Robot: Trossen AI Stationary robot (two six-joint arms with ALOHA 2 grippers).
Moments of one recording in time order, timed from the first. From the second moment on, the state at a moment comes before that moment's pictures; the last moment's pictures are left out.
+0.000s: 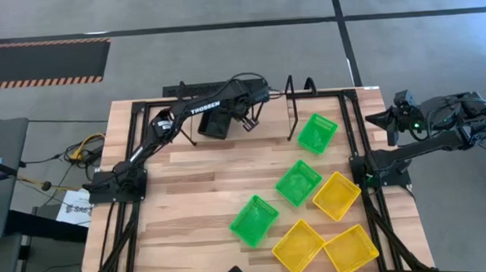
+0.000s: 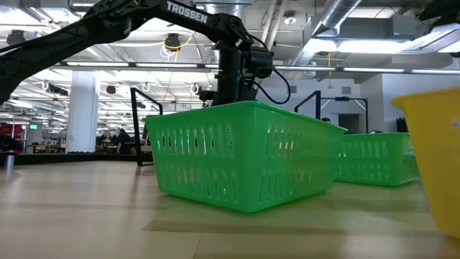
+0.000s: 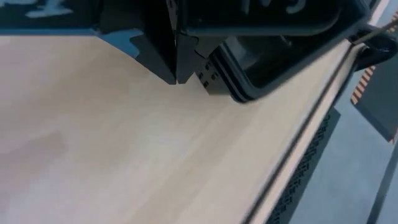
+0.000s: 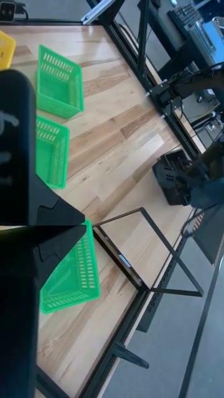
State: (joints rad) left arm 0.42 2.41 2.33 -1.37 -0.34 -0.26; right arm 0.15 0.39 1.20 -1.39 0.49 0.67
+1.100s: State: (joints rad) left arm 0.36 2.27 2.35 -1.32 -0.26 -0.25; right arm 0.15 0.39 1.20 -1.47 0.49 0.75
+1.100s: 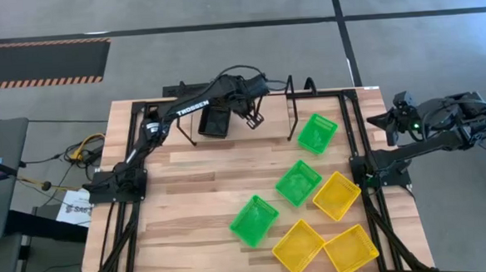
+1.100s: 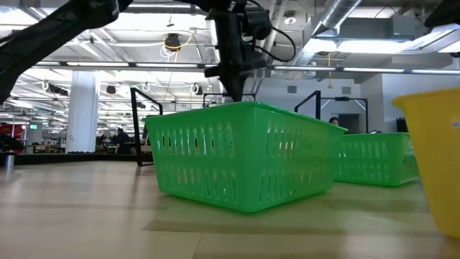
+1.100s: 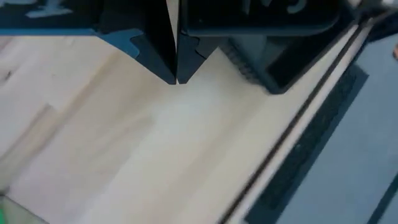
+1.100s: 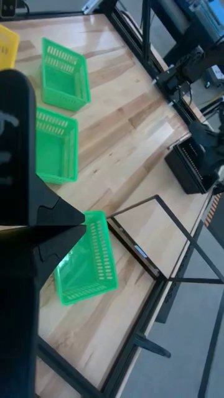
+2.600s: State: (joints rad) left arm 0.13 1.87 2.34 -1.57 -0.79 -0.55; right arm 0.15 0.44 1.12 -1.43 0.47 0.86
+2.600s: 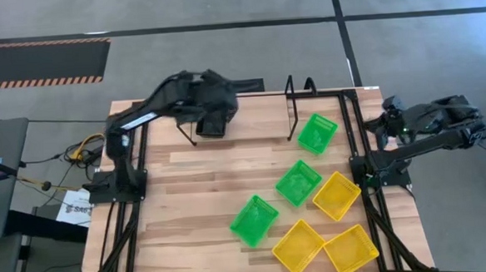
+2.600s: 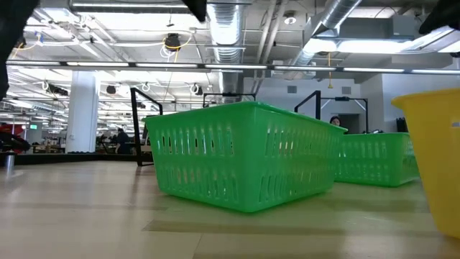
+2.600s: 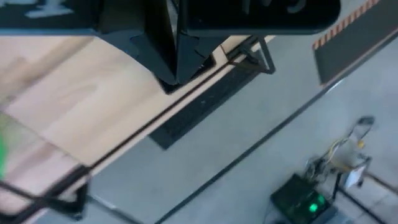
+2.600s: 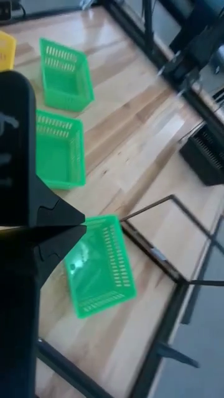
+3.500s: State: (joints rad) left arm -0.33 1.82 1.76 -1.50 -0.57 -1.17; right arm 0.15 0.47 0.92 -1.43 0.28 1.02
